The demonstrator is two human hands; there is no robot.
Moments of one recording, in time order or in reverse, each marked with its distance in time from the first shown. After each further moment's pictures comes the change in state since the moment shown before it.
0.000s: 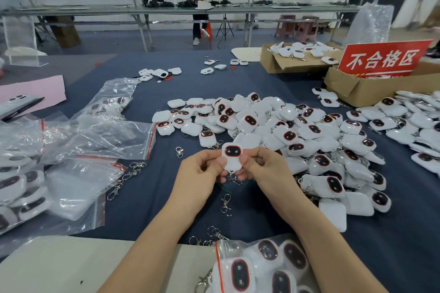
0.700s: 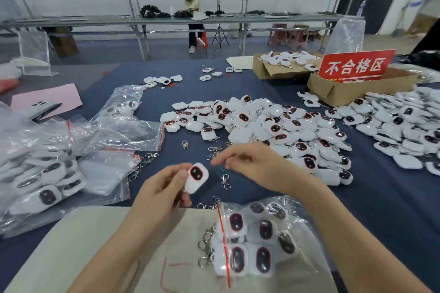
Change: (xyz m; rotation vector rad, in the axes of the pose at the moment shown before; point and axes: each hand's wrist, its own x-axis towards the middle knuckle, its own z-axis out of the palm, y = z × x) left_hand -0.092 0.027 -0.066 -0.004 0.027 -0.111; right_hand -0.058 -0.074 -0.002 -0.622 -0.480 -0.263
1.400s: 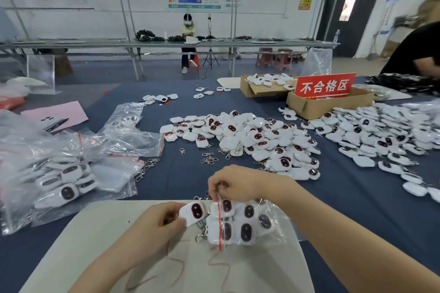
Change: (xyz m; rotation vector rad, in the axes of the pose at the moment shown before) left_hand -0.071 0.008 -0.026 0.666 -0.276 0.073; right_hand -0.021 -0.031 0.023 -0.486 -0.325 0.120
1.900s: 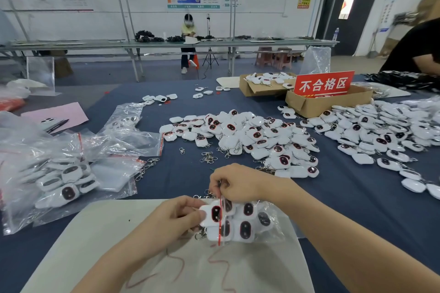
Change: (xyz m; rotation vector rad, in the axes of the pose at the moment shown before) left_hand 0.005 0.024 0.018 -0.415 -0.101 -0.116; right_hand -0.004 0.004 0.009 0.093 0.100 0.006
